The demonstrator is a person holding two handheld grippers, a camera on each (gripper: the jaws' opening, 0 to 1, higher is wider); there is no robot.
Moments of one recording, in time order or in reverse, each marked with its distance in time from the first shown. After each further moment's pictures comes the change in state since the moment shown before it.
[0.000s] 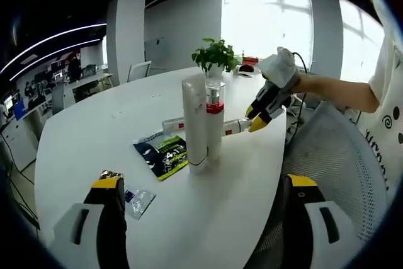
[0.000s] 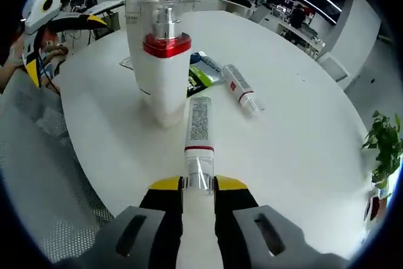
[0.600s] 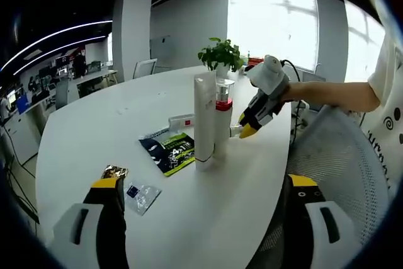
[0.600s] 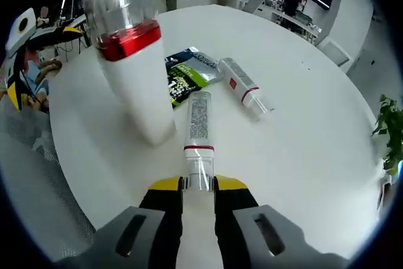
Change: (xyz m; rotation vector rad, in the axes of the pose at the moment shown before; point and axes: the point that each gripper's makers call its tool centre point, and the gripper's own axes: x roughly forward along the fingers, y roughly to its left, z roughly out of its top) left arm -0.002 0.010 -0.005 -0.026 0.005 0.025; right arm 0.046 -0.007 0.014 0.103 0.007 0.028
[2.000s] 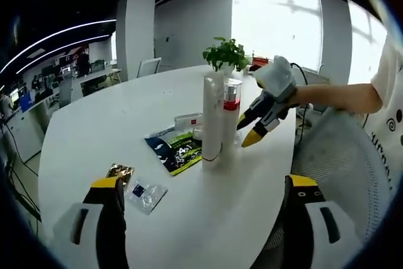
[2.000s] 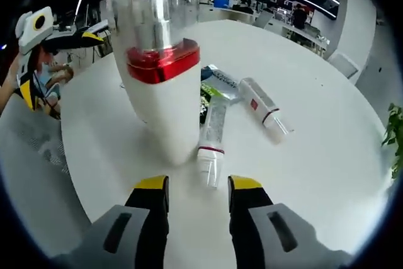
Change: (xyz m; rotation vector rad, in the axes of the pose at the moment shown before) left arm -0.001 0.020 -0.004 -0.016 0.007 0.028; right arm 0.017 0.025 0.025 -0.018 -0.094 0.080
